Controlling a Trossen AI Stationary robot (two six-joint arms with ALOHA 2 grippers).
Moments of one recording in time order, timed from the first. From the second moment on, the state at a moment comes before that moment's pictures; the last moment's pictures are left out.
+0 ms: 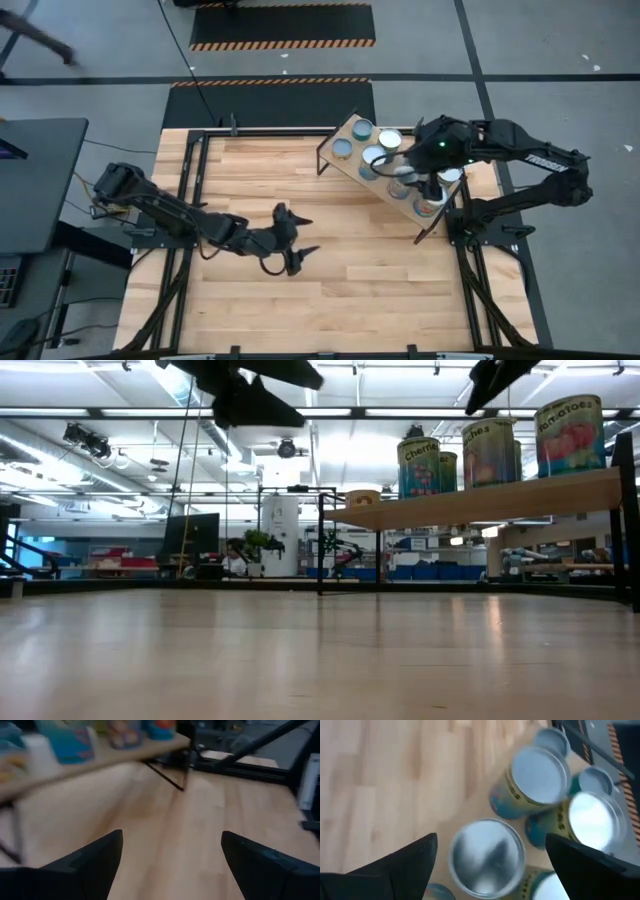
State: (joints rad) left arm -0.37 1.47 0.88 0.16 -0.58 -0.32; right arm -0.22 1.07 1.37 -1.24 0.05 -0.24
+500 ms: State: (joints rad) left arm -0.15 1.27 0.54 0.70 -0.27 -0.16; right arm 0.02 0.84 1.02 -0.57 -0.12 -0.08
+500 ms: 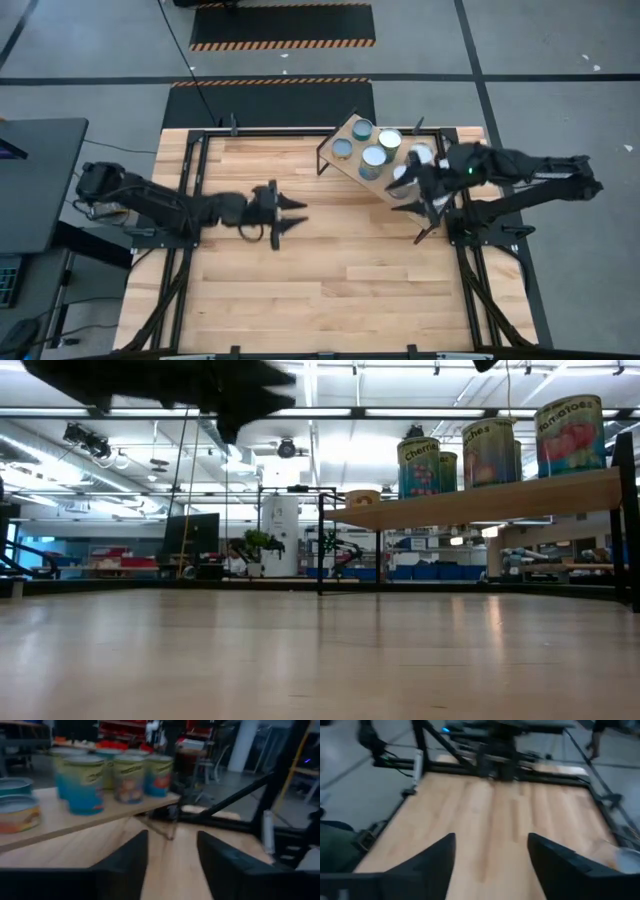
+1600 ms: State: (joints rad) left arm 0.07 0.44 0.02 0.53 -0.10 -0.17; right arm 0.67 0.39 0.52 -0.05 -0.02 0.11
